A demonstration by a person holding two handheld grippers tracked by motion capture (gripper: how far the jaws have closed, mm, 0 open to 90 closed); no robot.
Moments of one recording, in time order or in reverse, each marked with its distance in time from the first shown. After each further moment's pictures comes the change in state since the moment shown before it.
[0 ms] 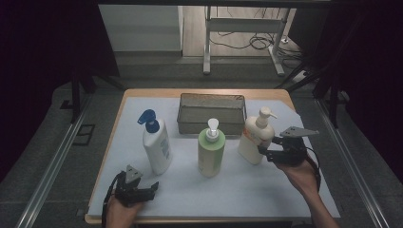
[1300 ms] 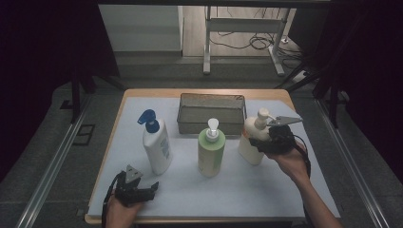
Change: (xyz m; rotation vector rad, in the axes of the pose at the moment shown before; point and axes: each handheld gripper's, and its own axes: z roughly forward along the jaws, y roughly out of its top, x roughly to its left) left arm 0.000 0.000 0.000 0.000 -0.001 0.000; right arm 0.005 0.031 0.027 0.069 0.001 -0.061
